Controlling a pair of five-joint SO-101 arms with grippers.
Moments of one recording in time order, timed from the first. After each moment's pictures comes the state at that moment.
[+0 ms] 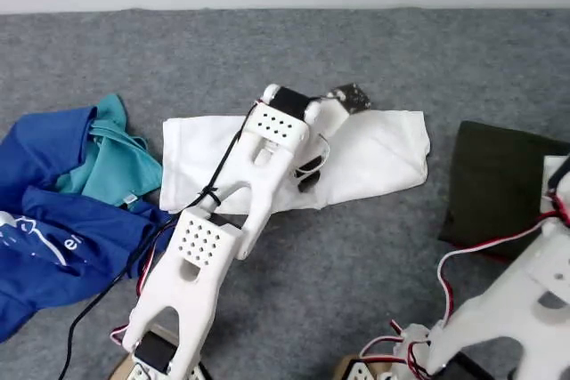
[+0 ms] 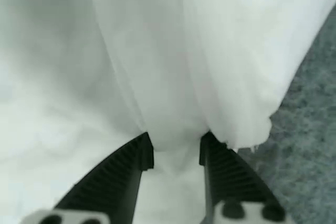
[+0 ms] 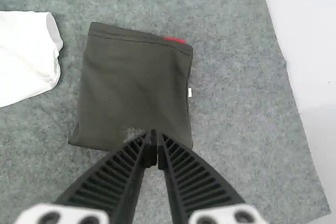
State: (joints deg) left arm 24.6 58.3 -56.9 99.1 -18.2; right arm 35.9 -26.7 -20.4 100.7 31.6
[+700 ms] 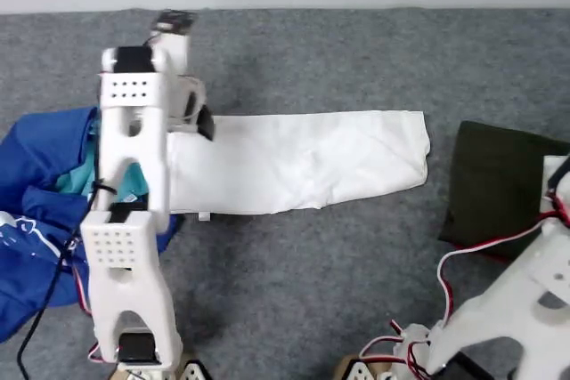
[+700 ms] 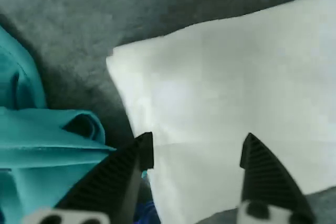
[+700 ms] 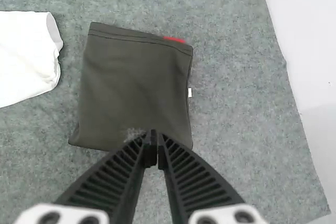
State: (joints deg) left arm -5.4 42.8 -45.9 99.2 -2.3; right arm 35.9 -26.7 -20.4 100.7 31.6
